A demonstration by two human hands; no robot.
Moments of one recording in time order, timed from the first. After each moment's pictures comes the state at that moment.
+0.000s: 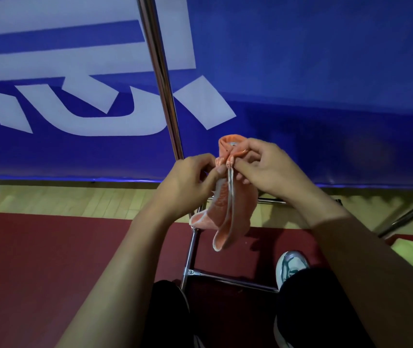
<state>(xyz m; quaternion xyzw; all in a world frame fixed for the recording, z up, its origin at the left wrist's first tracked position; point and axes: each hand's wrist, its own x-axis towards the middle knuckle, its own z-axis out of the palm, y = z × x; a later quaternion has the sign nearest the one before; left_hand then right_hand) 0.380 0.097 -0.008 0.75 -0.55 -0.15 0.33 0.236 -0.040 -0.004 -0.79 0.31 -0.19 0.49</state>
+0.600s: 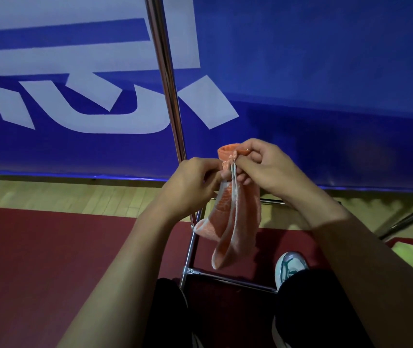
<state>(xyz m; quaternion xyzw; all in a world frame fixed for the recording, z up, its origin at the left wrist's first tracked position) 0.380 0.097 -0.009 0.74 -0.57 -0.16 0.32 0.240 -0.039 -0.007 -0.76 0.28 -0.19 0.55</state>
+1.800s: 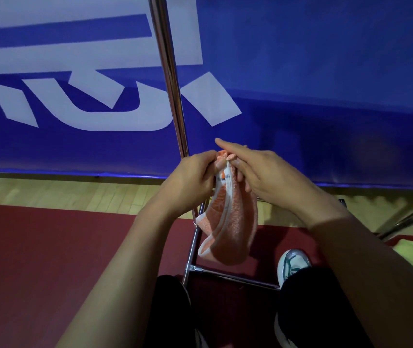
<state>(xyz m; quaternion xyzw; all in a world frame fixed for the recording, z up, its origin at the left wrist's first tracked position) 0.379 0.102 -0.002 0.75 -0.55 -0.17 0.32 0.234 -0.033 -0.008 -0.93 0.18 -0.13 0.29</state>
